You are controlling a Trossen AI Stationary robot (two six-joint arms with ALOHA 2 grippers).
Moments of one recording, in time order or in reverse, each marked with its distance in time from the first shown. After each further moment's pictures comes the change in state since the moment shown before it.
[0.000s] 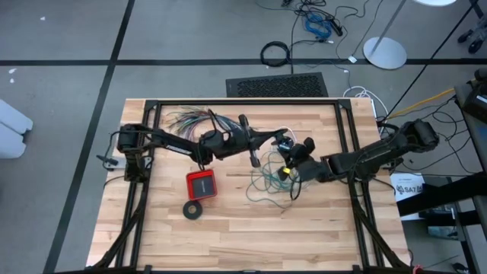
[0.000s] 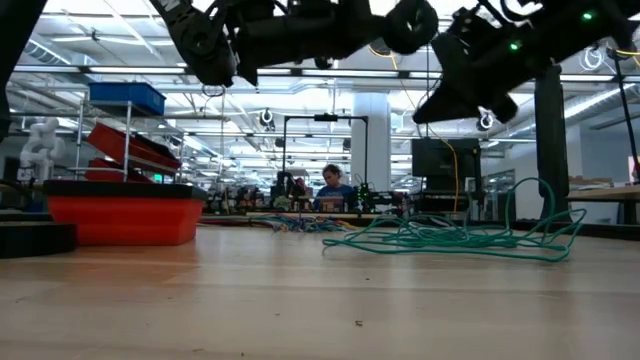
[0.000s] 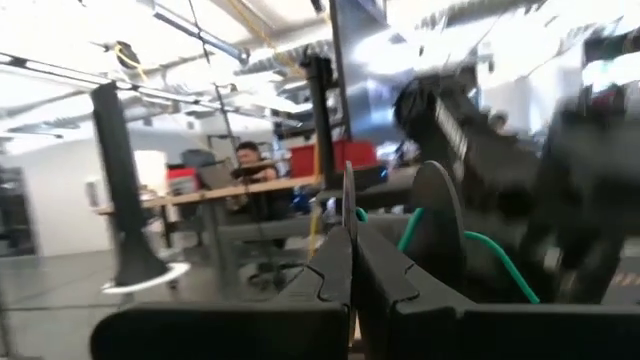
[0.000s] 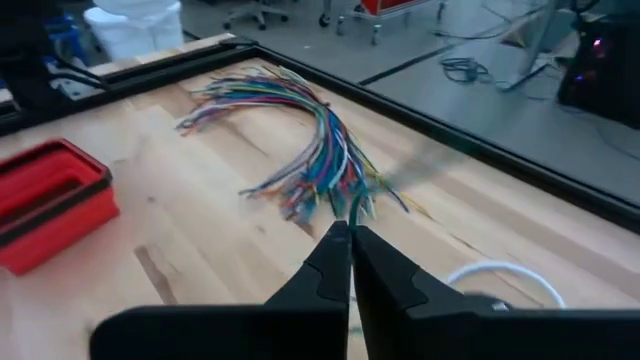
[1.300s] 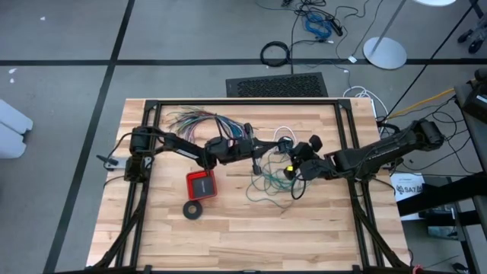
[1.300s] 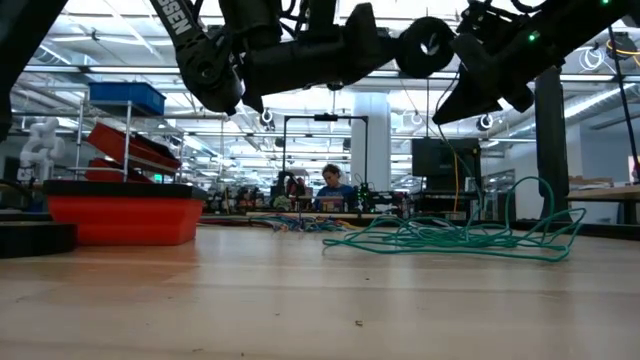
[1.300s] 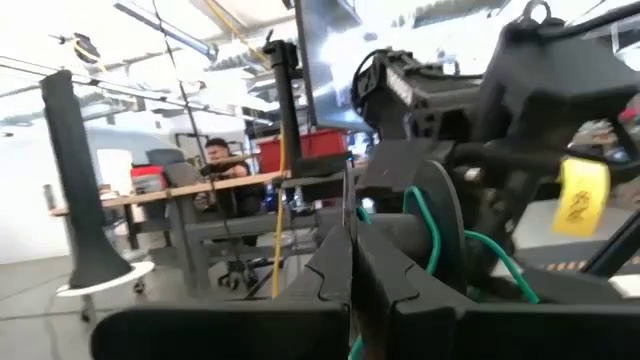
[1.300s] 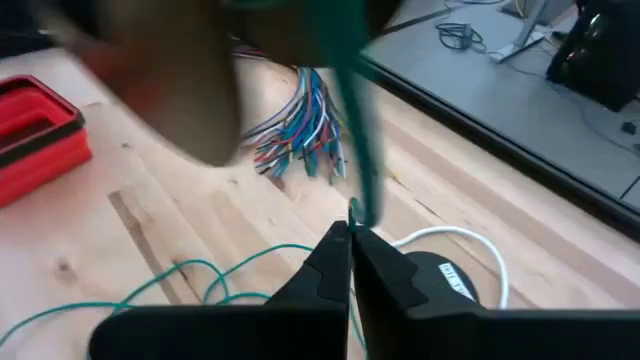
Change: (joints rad) left arm -0.020 0.124 0.000 0.108 0.065 -0.017; right arm 0.013 -0.097 0.056 -0.348 -0.029 0.069
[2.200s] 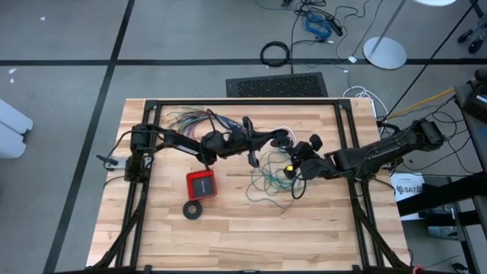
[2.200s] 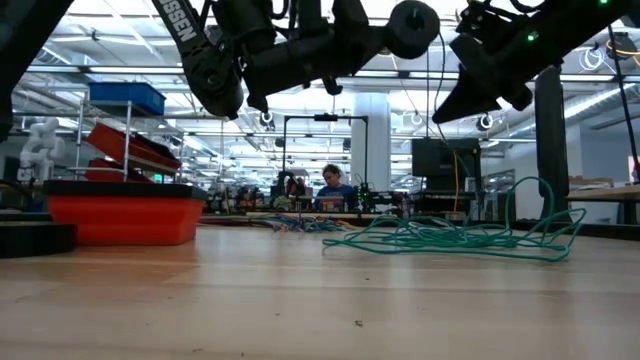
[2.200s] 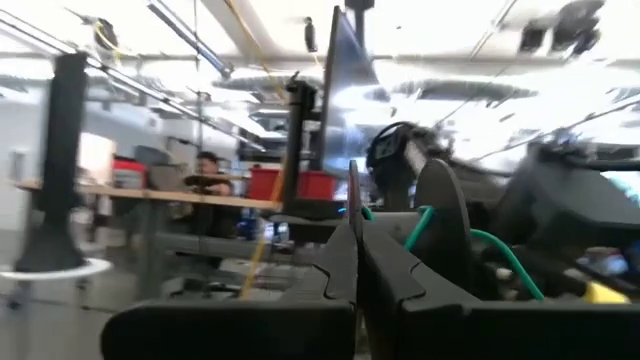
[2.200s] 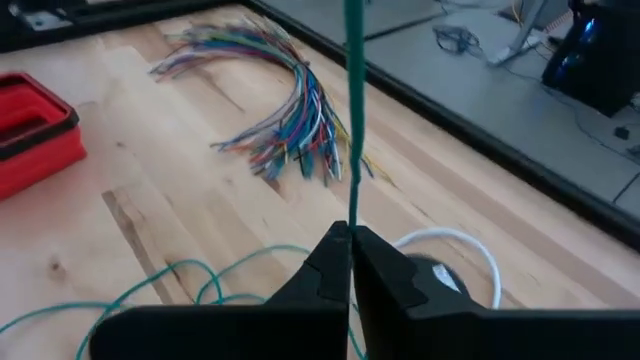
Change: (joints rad) left arm 0.055 -0.001 0.001 0.122 0.045 -0.272; right arm -0.009 0.001 0.000 0.021 0.003 -0.029
